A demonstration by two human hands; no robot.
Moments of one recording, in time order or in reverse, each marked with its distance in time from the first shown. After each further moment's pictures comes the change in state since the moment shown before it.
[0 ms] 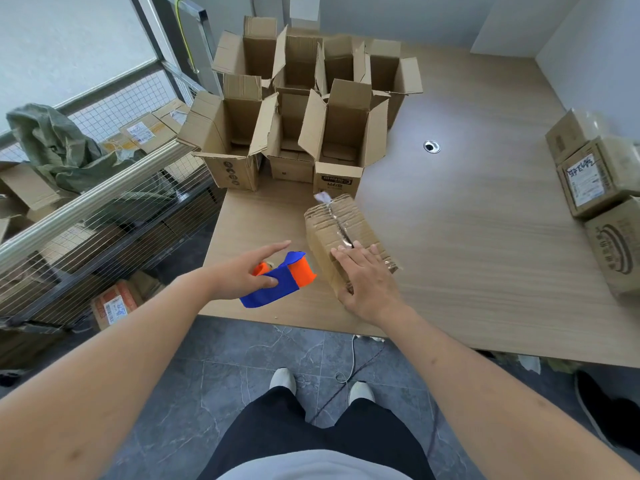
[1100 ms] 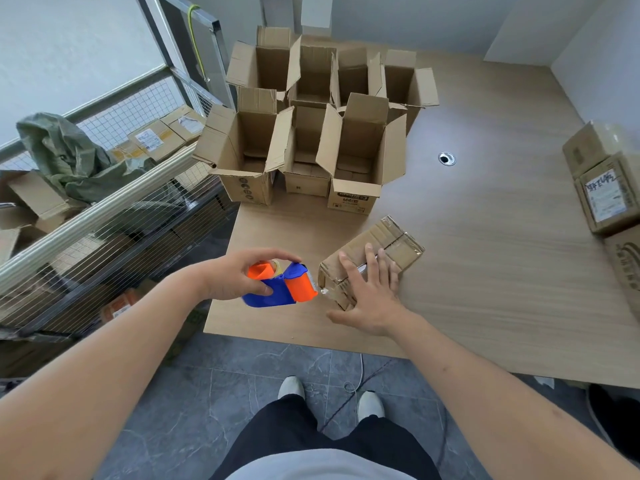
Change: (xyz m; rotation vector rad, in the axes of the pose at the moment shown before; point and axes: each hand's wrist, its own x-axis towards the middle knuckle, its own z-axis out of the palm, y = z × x) left_hand -0.010 -0.003 -0.068 -0.051 -0.119 0.092; right_hand 0.037 -0.011 0.017 0.132 -0.196 0.184
